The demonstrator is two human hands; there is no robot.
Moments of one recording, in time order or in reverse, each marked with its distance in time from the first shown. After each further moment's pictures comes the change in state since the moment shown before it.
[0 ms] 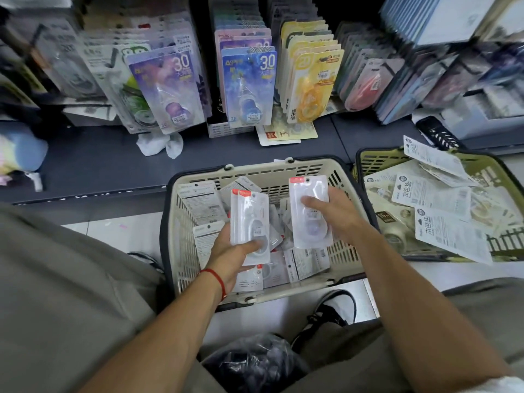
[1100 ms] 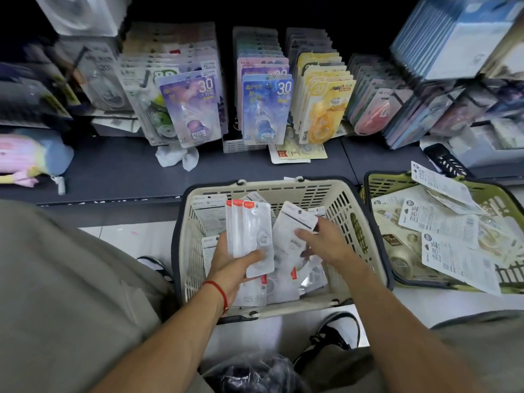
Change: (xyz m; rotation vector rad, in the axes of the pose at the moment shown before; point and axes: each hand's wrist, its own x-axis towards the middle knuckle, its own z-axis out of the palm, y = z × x) left_hand -0.008 0.003 -0.010 -0.063 0.045 0.090; right_hand -0.009 0.013 0.035 -0.261 -0.033 0.006
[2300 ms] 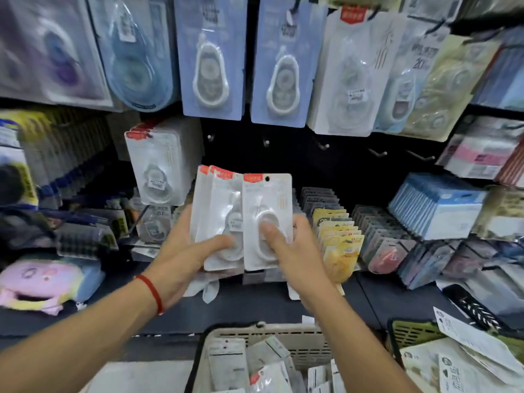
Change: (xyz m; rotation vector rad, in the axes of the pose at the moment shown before) left_hand -0.019 0.304 -0.028 0.206 -0.151 0.750; right_hand -0.015 -0.286 0.004 0.299 0.124 -0.667
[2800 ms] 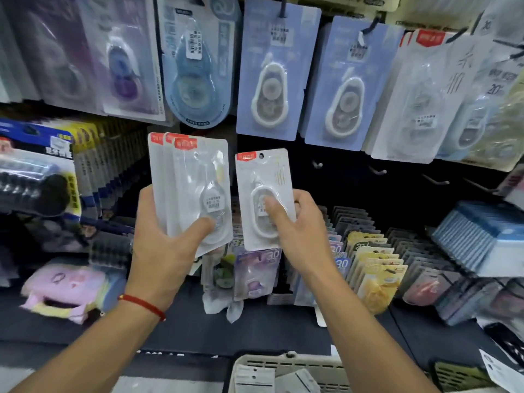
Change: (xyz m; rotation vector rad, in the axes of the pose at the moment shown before) left_hand 0.012 0.036 -0.069 0.185 0.480 0.466; right_hand 0.059 -0.060 0.075 -0.066 0.035 -0.147
